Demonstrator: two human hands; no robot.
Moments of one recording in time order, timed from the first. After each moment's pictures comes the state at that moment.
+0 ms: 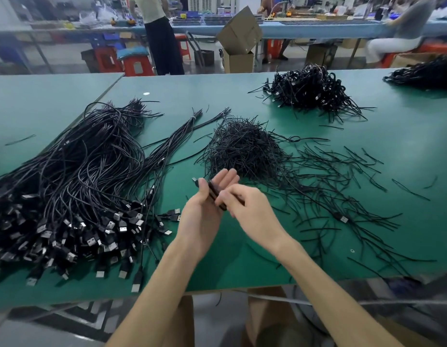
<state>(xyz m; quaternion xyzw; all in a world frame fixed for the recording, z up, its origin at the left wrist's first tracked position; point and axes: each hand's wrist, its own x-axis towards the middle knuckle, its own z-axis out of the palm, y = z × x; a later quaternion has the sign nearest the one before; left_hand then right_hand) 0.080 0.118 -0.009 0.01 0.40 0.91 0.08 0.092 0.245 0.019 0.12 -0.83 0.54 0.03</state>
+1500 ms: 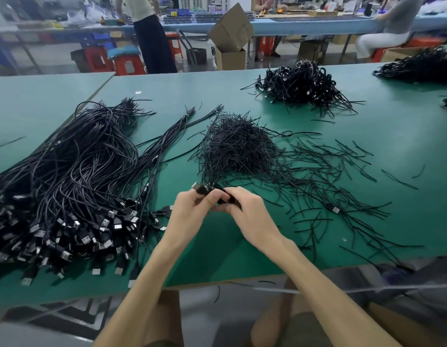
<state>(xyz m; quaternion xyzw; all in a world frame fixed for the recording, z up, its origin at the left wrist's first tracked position) 0.094 0.091 -0.006 0.12 0.78 0.61 -0.08 0.092 0.254 -0.018 0.16 -0.85 0.49 0.07</state>
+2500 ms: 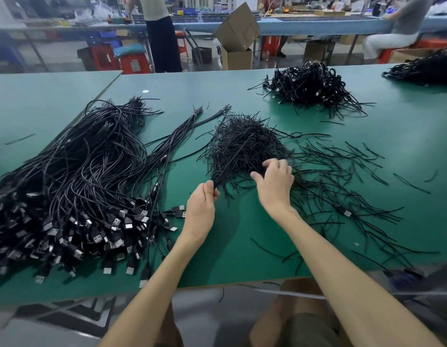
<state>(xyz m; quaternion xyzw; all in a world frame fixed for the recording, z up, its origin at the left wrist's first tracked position) 0.064 0.102 -0.039 -0.02 0.81 0.57 -0.09 0.016 0.273 -0.020 -0.10 -0.92 0.33 0.17</state>
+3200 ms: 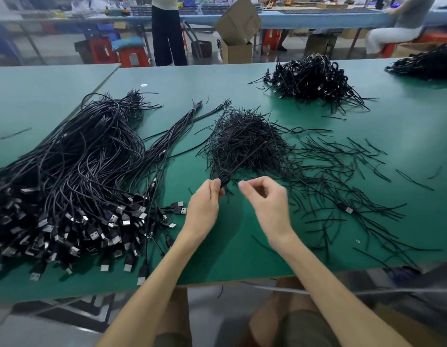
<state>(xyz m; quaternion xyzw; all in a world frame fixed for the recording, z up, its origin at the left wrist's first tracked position) 0.059 0.096 -0.040 0.00 0.86 0.51 -0.08 0.085 0.247 -0.012 -0.03 -0.76 0.64 0.13</state>
